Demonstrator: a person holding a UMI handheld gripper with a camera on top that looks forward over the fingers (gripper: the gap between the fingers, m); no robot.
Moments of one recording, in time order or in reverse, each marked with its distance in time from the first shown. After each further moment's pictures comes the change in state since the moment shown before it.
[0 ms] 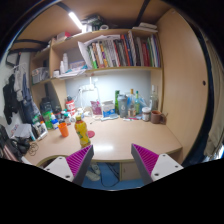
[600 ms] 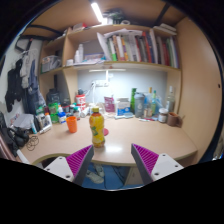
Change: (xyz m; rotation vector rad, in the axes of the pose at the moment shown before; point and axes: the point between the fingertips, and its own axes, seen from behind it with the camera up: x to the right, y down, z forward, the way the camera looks) arm -0.098 0.042 0.071 0.031 -0.051 -0.087
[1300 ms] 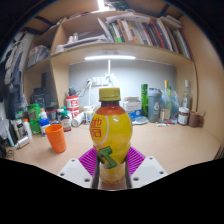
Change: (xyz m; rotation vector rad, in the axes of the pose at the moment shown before) arm -0.062 0.003 0.265 0.117 0.066 0.048
